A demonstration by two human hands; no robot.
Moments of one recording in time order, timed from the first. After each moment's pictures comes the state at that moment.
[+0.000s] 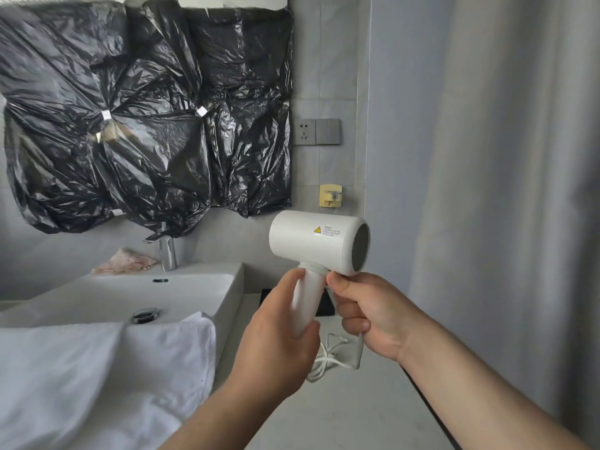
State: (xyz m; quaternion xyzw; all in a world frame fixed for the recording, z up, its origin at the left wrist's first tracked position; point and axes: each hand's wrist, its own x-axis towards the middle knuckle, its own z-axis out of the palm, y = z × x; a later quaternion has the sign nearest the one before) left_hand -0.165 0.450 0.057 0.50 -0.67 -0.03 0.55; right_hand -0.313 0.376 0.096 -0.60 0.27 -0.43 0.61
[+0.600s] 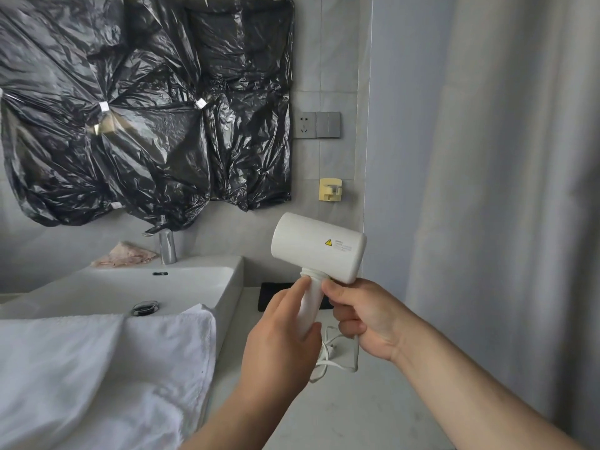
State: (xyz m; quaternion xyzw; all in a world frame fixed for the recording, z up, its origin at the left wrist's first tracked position) left_hand -0.171 0.438 0.030 0.56 -0.63 0.02 0.54; right_hand -0.307 0.371 0.079 -0.58 0.29 -0.41 0.64
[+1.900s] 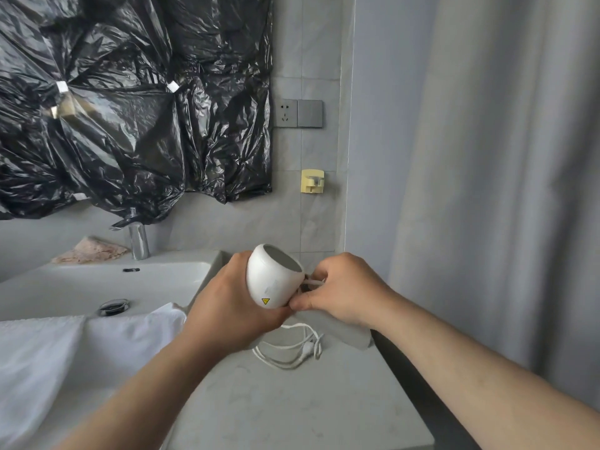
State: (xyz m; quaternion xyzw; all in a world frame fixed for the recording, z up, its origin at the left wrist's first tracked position) left_hand -0.131 0.410 0.068 0.60 -0.64 -0.01 0.48; right_hand -0.309 0.356 0.103 -0.81 0.48 -0.30 0.14
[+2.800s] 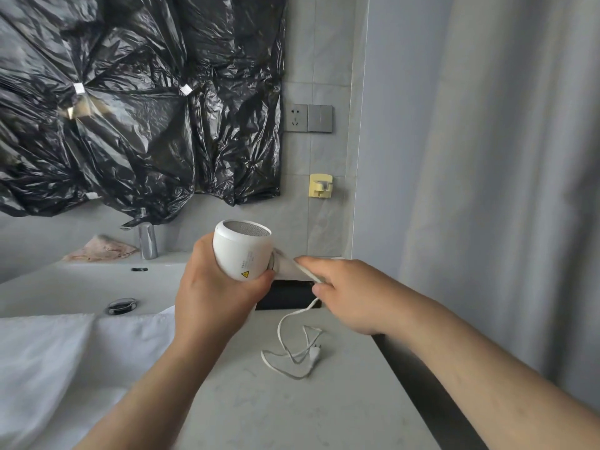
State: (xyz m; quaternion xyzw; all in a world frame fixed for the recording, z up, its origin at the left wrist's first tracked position) left_hand -0.119 0.410 0.078 0.58 -0.49 0.02 0.65; right_hand -0.311 0.382 0.122 -0.89 0.41 -0.21 0.04
